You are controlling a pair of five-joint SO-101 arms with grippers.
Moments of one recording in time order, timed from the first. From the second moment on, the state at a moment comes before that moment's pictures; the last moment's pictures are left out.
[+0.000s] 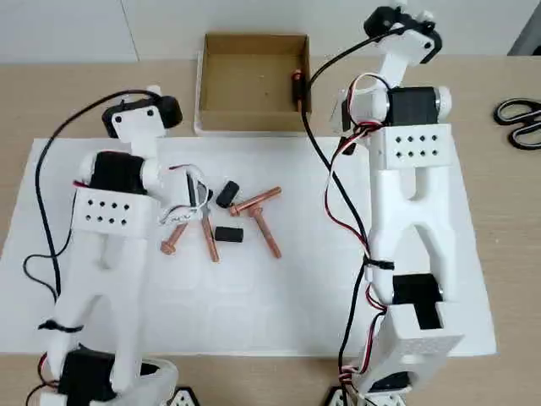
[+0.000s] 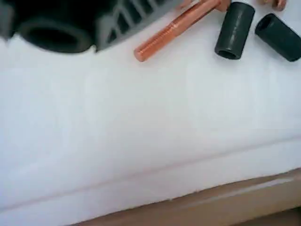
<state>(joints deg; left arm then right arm) 4.9 -14.0 5.2 99.3 26.3 -7.7 11.7 -35.2 90.5 -23.2</state>
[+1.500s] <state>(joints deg) 6.6 19.6 8.0 75.1 34.6 -7.7 11.7 -35.2 90.5 -17.0</state>
